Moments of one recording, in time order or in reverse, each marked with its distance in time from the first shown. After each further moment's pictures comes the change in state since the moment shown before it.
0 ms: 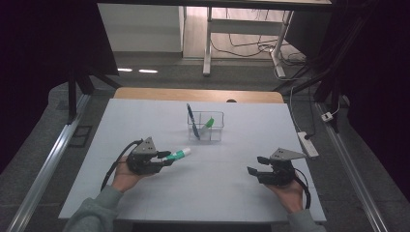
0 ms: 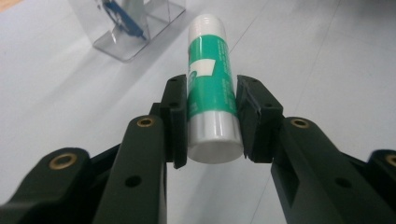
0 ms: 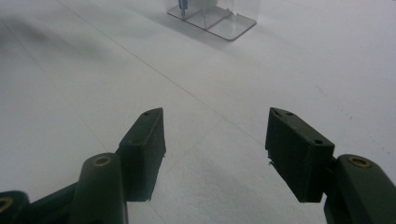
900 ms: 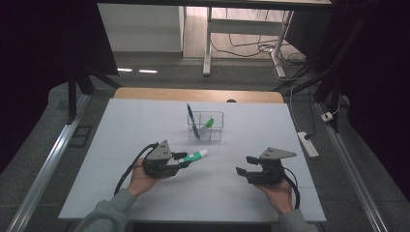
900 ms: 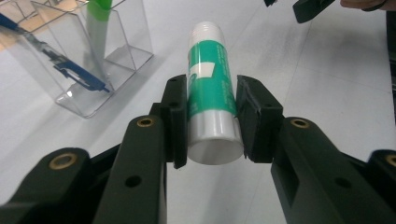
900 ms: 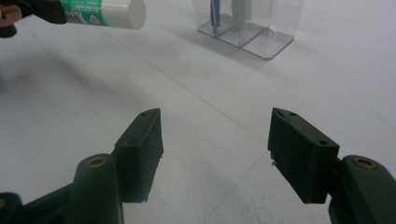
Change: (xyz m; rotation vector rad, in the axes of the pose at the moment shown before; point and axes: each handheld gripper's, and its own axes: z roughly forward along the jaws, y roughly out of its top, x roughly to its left) left arm -0.030 0.023 0.026 -0.088 -0.032 0.061; right arm 0.025 0.014 0.017 -0.019 0.068 0.025
